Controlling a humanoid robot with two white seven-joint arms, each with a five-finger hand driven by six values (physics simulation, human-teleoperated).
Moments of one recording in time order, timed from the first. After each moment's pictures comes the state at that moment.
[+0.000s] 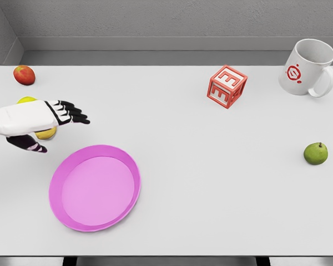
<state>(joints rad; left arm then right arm) -0.44 1.07 -0.49 -1.66 -0.21 -0.61 -0.49 0.00 0.00 -0.01 0.06 0.01 0.09 0.02</state>
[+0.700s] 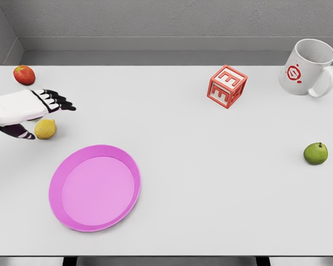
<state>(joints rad) -0.44 0.99 -0.41 -1.52 -0.40 -0.61 -0.49 0.00 0.00 -0.01 0.06 0.01 0.09 0.02</state>
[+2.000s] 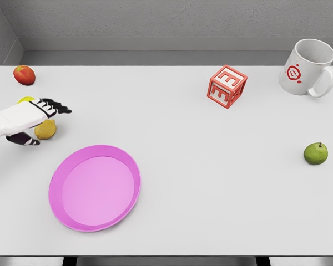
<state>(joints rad) -0.41 0.91 -0.49 -1.30 -0.52 -0.61 -0.20 0.00 0.00 -0.01 0.06 0.01 0.09 0.02</state>
